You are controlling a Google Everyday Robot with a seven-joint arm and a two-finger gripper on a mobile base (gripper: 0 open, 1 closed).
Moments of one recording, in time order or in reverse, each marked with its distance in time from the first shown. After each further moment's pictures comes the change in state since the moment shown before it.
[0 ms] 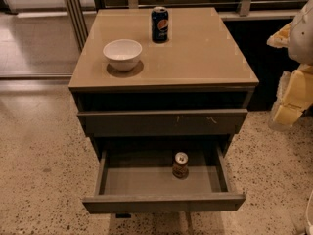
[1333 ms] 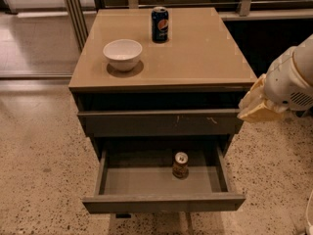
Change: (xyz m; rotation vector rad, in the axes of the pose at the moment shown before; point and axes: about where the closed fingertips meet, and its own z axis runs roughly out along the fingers) arm 0.000 0.016 0.079 -0.017 -0.133 0.044
